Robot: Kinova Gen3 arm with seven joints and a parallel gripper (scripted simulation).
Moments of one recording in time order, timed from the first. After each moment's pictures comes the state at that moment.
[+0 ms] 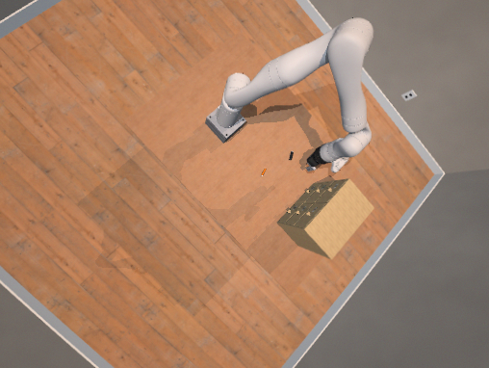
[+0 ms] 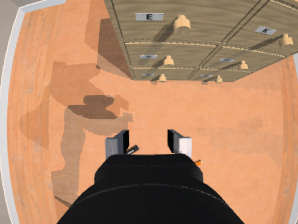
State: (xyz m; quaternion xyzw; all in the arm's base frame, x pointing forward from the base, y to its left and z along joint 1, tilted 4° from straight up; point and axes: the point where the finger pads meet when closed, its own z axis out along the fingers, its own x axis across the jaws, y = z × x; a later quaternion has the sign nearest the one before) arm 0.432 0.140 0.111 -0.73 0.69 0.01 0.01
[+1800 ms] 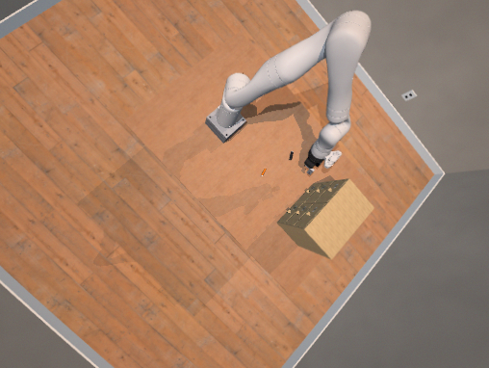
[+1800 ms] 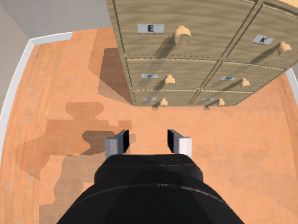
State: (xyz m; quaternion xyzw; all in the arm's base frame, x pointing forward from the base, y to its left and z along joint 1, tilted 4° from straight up) arm 0.450 0.143 0.088 -0.72 0.68 -0.08 0.11
